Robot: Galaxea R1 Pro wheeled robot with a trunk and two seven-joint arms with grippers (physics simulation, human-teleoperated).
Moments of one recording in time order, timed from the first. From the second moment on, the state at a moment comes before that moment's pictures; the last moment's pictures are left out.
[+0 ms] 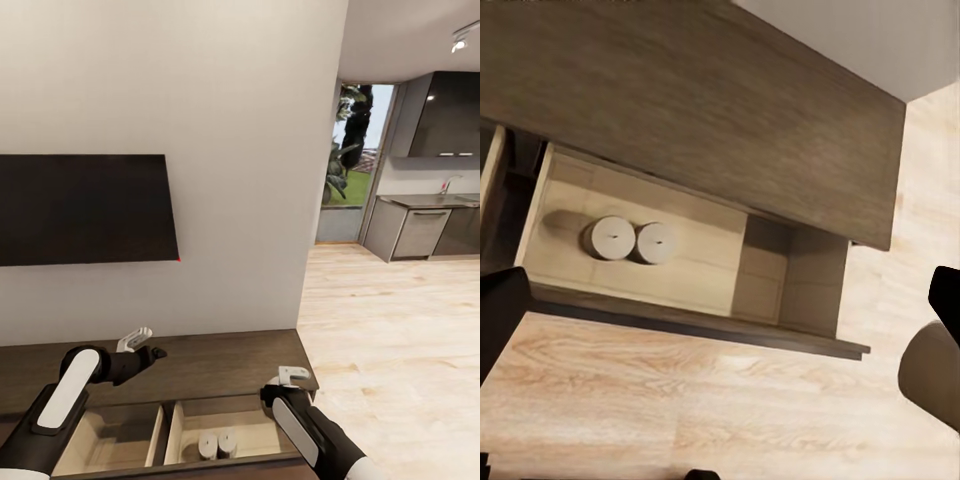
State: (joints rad) left arm -0.42 0.22 -0.02 -1.37 1.16 0.99 0.57; right arm -0.49 0.06 0.58 -0.89 -0.70 0.51 -0.65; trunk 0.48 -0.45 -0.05
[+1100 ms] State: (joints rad) left arm -0.39 0.28 -0.06 -1.50 1.62 1.00 0.57; right arm -0.53 0.10 0.58 -0.72 -0.69 0.40 -0.58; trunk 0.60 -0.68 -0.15
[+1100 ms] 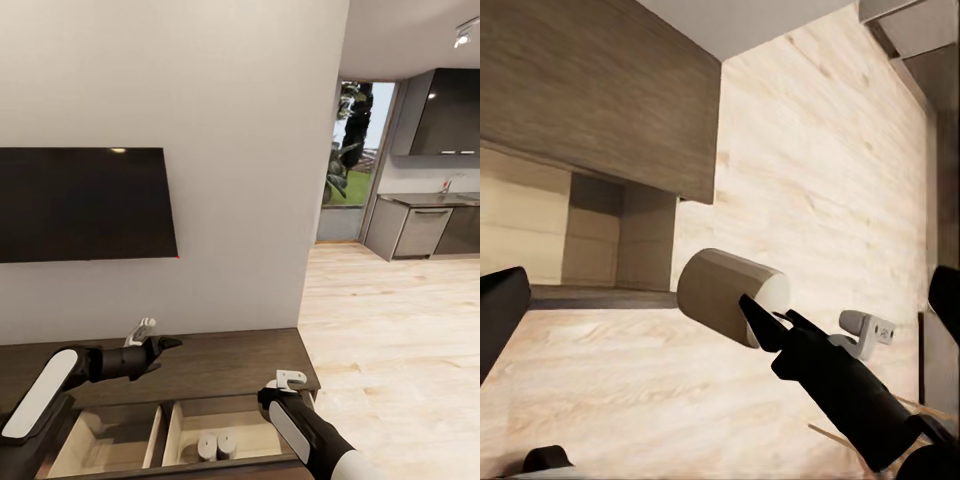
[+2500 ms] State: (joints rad) left arm -0.38 0.31 -0.12 -1.49 1.74 1.00 0.57; right arm -0.53 0.10 0.58 -0.72 -0.69 0.40 -0.54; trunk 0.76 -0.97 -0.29
